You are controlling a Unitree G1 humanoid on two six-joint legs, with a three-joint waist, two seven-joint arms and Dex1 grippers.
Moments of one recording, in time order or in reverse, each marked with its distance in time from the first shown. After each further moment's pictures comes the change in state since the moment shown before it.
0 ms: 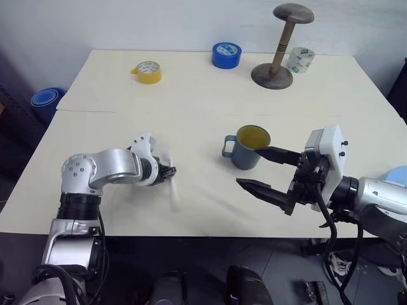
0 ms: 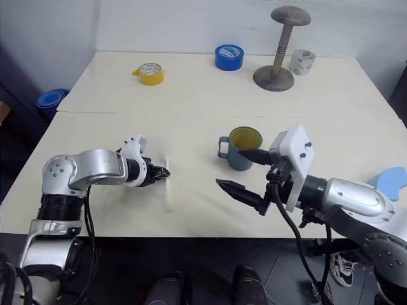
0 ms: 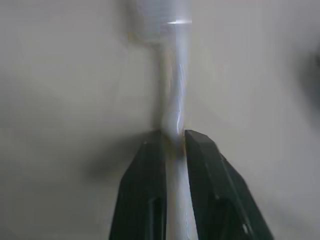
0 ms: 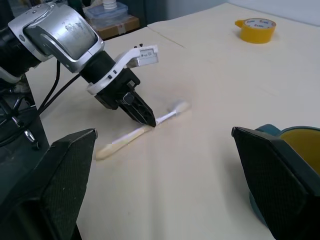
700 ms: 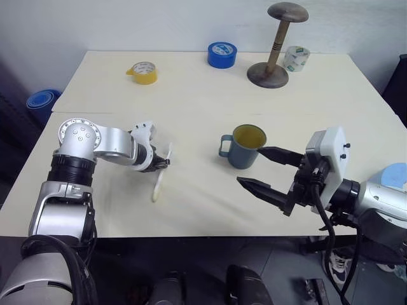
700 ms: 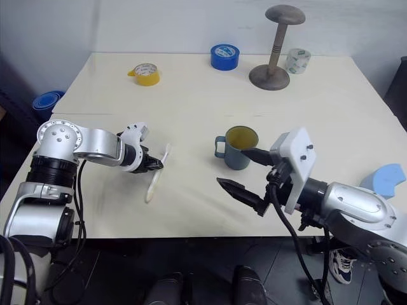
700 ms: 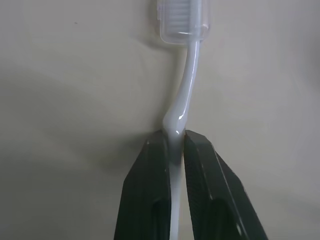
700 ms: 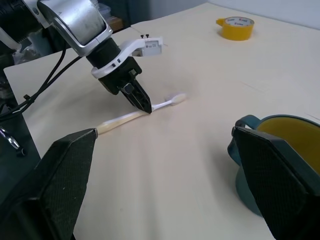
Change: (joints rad) left arm -0.286 0.076 -0.133 0.271 0.642 0.134 -0.638; right arm 0.049 -0.048 -0.012 -0.012 0.043 -0.045 -0.075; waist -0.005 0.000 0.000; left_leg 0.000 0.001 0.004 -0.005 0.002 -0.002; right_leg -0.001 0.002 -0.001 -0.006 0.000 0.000
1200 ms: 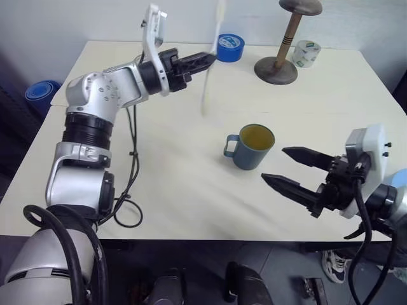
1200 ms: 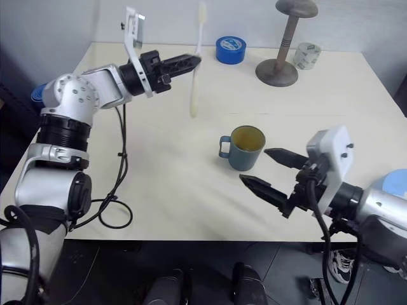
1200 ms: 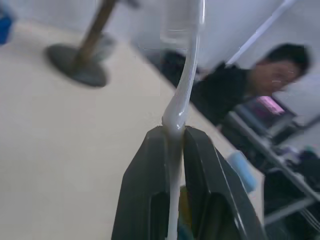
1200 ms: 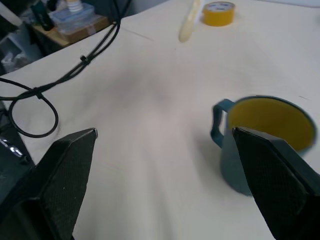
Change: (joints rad) left arm -0.314 -0.200 0.091 0.198 0.483 -0.695 -1.282; right arm 0.198 -0.092 -0.265 0.026 0.168 -0.025 -0.005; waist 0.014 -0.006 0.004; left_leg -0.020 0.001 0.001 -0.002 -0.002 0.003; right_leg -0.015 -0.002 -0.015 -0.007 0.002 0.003
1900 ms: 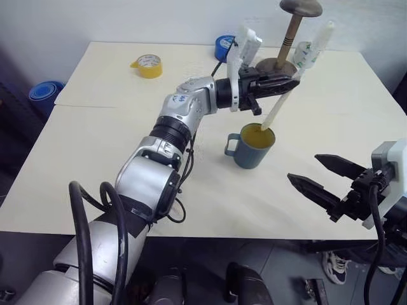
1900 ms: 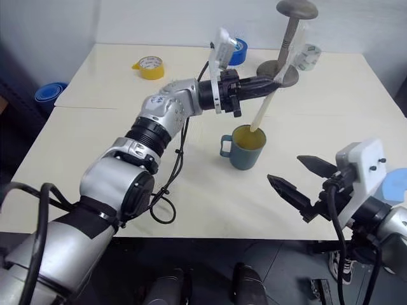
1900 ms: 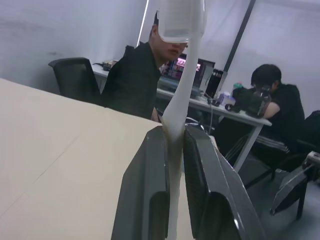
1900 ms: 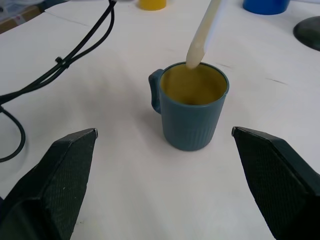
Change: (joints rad) left arm -0.101 -0.426 0.021 0.408 0.483 -0.558 -0.291; right arm 0.245 0.013 -0.163 -0.049 -0.022 -0.060 -0.103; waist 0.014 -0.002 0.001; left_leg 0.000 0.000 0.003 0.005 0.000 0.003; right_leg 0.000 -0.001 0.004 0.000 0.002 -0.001
